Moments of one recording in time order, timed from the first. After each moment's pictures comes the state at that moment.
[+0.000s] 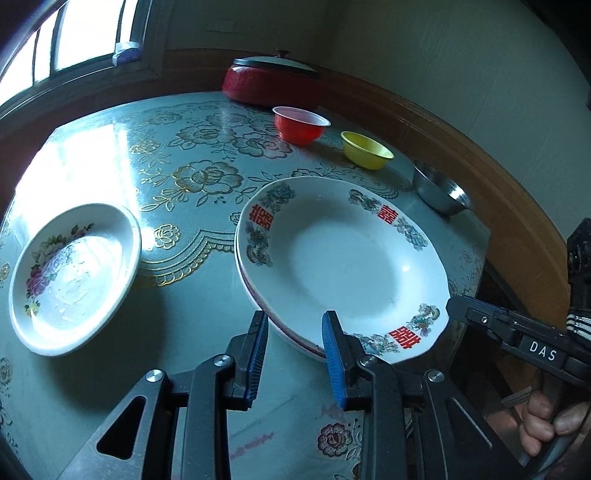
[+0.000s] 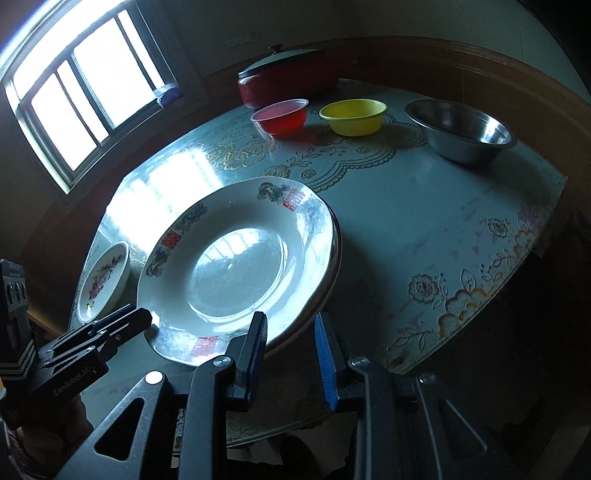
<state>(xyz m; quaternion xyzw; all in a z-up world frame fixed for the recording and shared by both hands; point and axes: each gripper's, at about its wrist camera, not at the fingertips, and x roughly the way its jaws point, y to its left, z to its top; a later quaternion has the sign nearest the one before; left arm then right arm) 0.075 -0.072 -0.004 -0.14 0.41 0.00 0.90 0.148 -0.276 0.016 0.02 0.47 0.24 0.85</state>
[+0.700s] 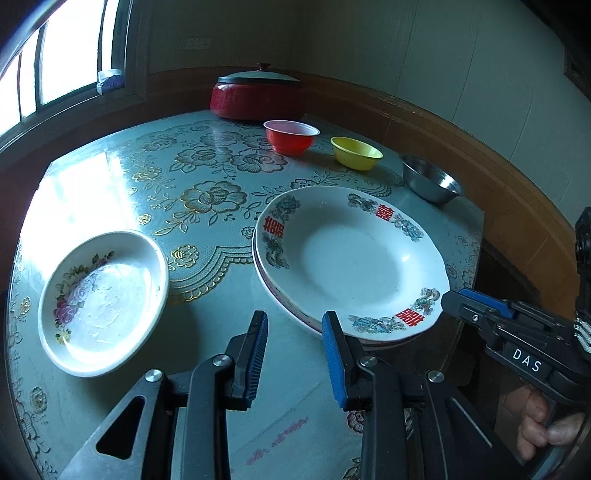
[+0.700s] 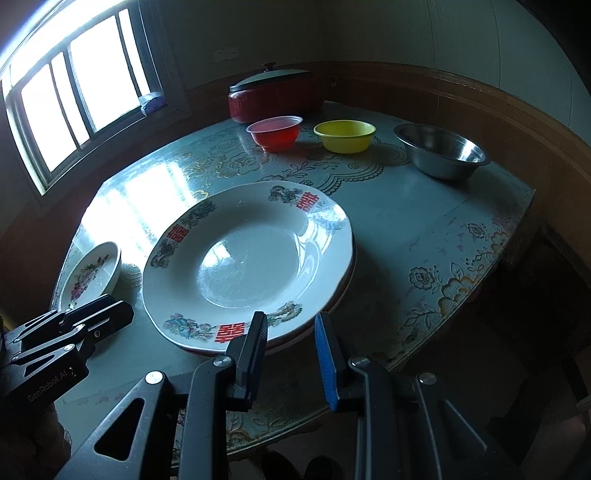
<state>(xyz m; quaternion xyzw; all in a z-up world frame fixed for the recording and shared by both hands) 0.054 -0.058 0.013 -0.09 0.40 0.00 0.91 0.106 -0.244 0.025 -0.01 0.42 0.19 0.89</state>
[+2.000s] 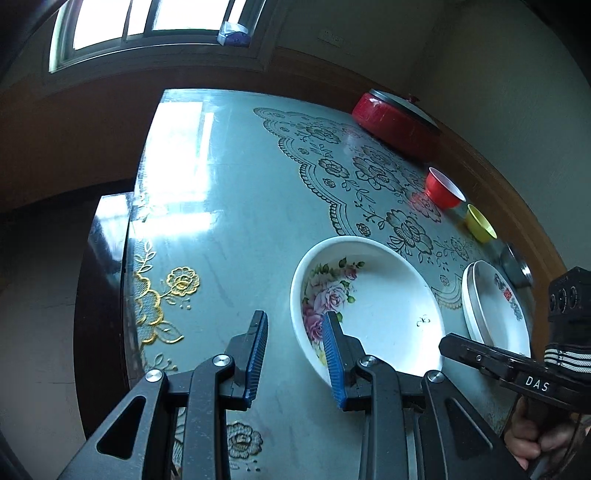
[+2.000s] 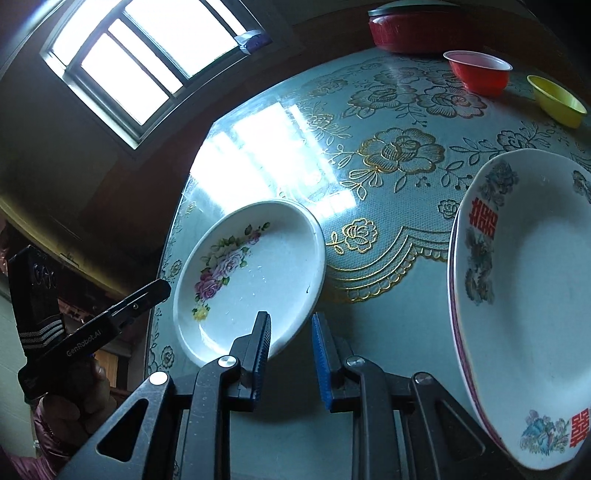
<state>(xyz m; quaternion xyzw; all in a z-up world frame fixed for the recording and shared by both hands) 0.018 0.180 -0.007 -0.22 0.40 0.10 0.88 0.133 -0.032 -0.013 0.03 0.52 0.39 0.76</state>
